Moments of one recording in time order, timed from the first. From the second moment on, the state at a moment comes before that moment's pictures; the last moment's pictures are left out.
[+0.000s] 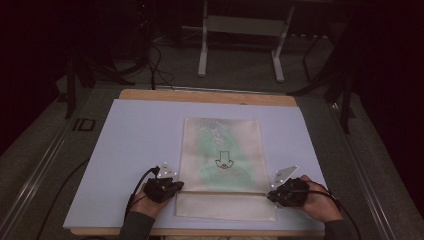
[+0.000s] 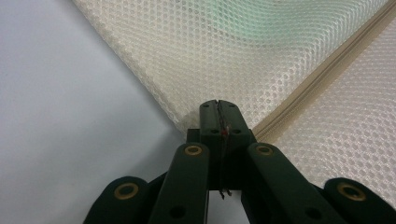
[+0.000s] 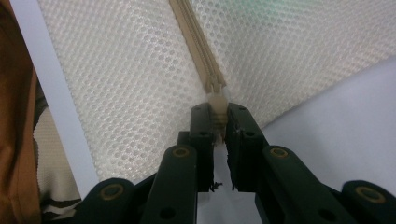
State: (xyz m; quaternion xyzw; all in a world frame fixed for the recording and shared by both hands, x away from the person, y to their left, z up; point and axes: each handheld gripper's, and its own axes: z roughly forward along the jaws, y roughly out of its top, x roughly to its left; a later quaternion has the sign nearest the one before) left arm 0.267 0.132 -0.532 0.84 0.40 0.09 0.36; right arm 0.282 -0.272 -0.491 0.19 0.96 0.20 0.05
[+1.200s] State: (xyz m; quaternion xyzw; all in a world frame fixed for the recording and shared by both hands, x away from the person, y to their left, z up) left arm 0.267 0.147 -0.527 0.82 0.42 0.13 0.37; right arm 0.286 -0.291 -0.478 0.24 0.93 0.24 0.11
